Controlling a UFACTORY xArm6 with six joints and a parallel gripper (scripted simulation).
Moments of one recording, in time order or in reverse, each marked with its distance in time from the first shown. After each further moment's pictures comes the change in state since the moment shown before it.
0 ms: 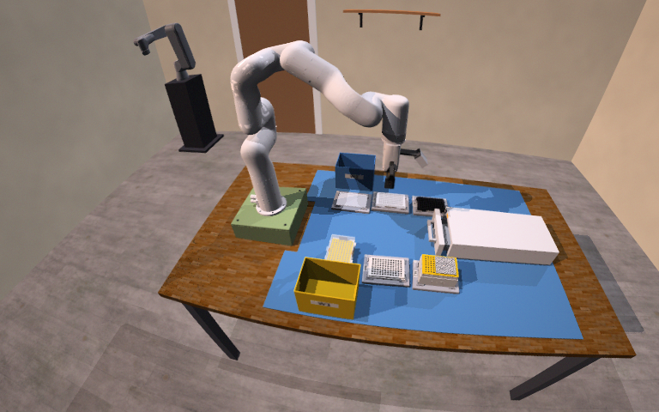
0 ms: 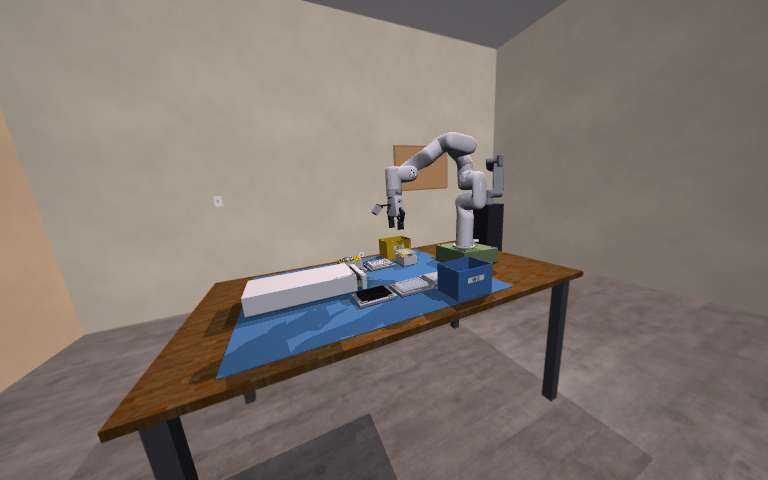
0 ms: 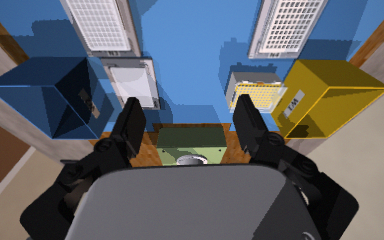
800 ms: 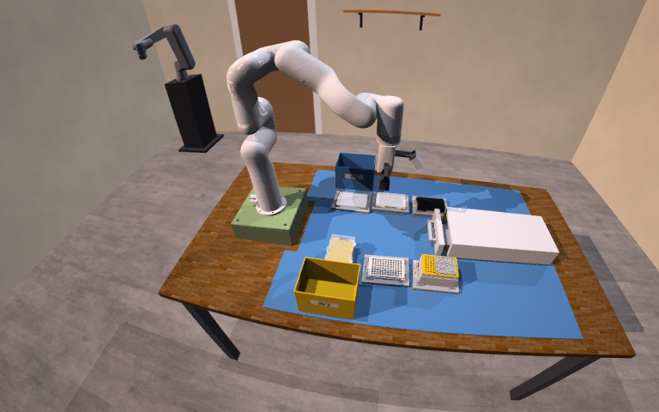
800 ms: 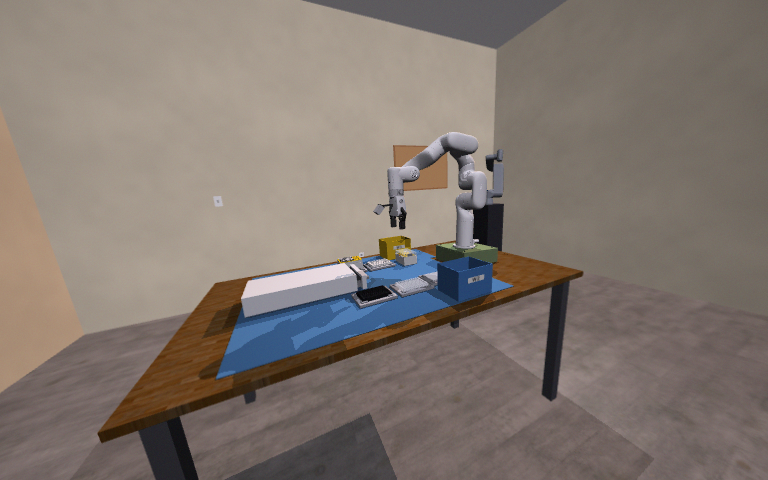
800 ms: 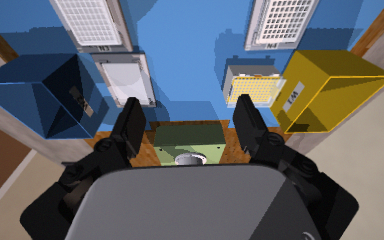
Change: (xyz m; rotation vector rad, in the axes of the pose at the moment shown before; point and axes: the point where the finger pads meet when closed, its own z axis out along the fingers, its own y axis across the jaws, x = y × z) arm -0.016 0.011 0.001 -0.013 -0.001 0.020
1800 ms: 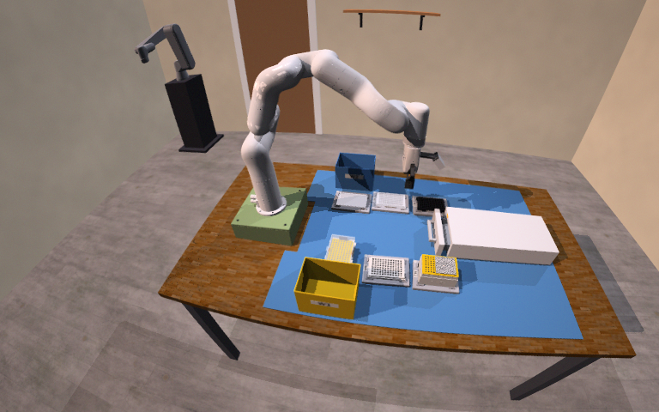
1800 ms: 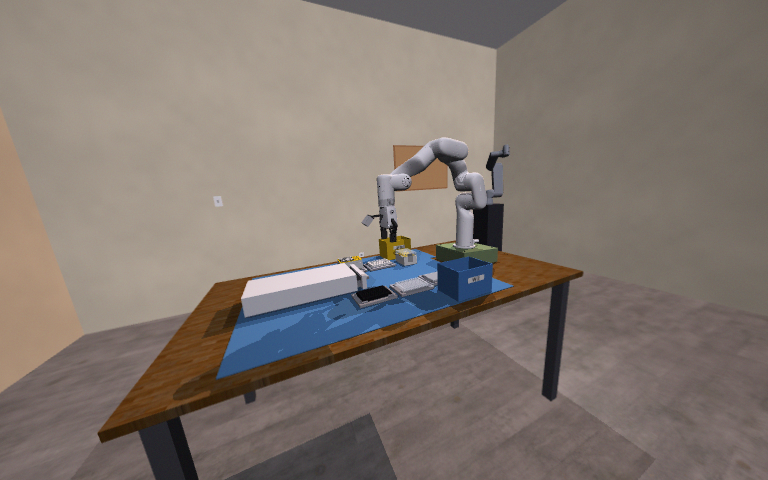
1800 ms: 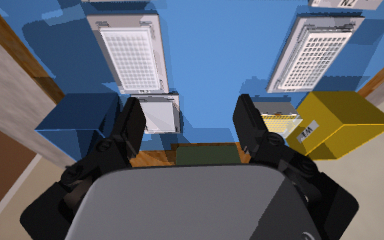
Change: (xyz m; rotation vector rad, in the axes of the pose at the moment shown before) arm 0.090 -0.074 0.039 0.001 0.003 -0.012
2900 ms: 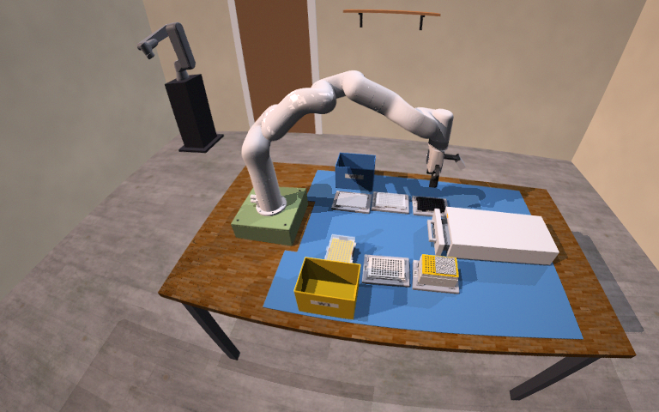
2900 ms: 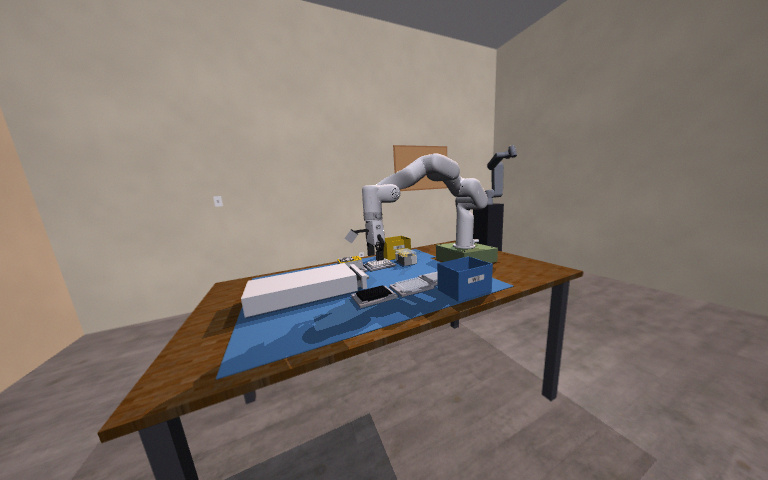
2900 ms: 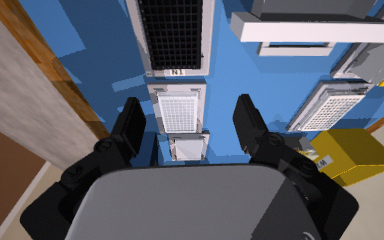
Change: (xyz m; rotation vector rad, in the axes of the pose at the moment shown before) arm 0.106 -0.084 0.045 0.003 0.012 0.000
